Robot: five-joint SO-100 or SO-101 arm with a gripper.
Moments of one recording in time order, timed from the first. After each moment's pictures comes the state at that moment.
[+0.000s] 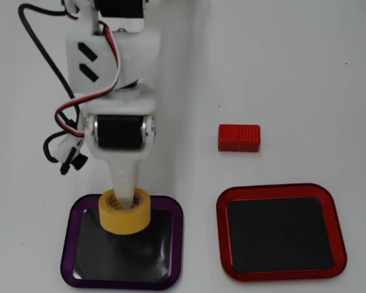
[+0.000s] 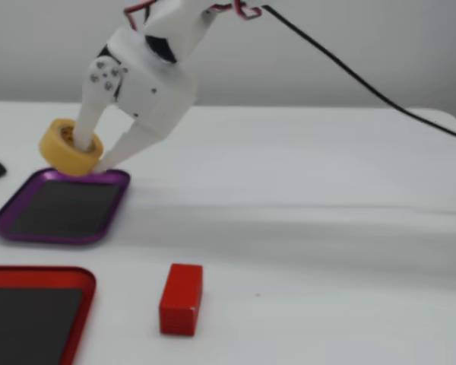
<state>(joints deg) 12.9 62.1 63.2 41.6 -13.4</state>
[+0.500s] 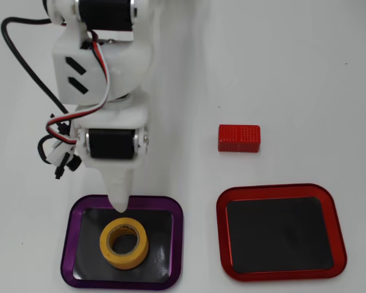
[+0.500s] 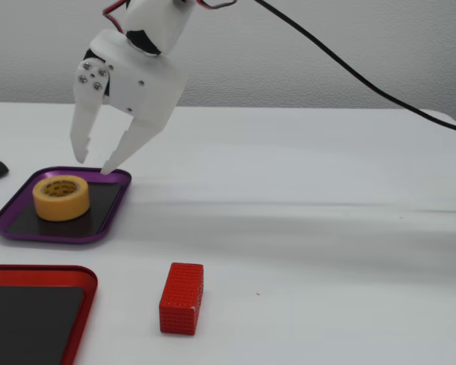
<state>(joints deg) 13.4 53.9 43.8 60.6 -13.4</state>
